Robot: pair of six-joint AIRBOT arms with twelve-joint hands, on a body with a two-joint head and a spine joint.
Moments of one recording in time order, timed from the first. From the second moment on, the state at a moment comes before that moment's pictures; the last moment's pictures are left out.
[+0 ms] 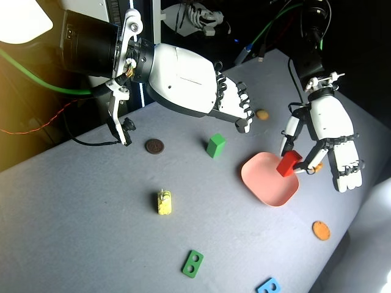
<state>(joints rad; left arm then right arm) 0.22 -1.22 1.23 -0.68 -0.49 1.48 -0.13 -0.59 0.72 -0.93 0.40 -0.08</state>
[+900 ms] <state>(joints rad) 0.24 -1.16 1.19 -0.64 -0.48 1.46 -0.13 -0.60 0.71 -0.84 0.38 -0.24</state>
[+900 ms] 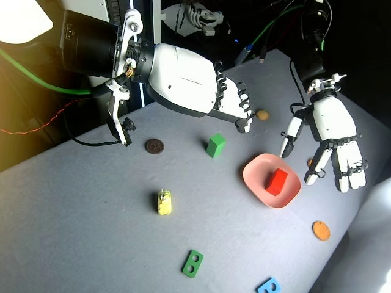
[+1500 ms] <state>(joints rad) 0.33 -0.74 0.87 0.03 -0.31 0.92 -0.19 -0.66 0.69 -0.21 0.36 -0.83</state>
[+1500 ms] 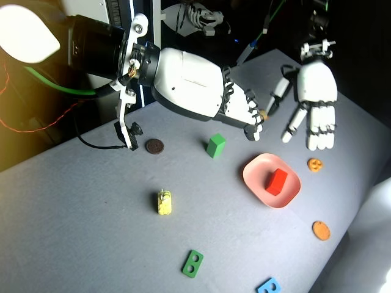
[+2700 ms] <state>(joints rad) 0.37 -0.54 0.69 0.88 -0.54 0.26 -0.25 -0.95 0.72 0.57 0.57 -1.40</state>
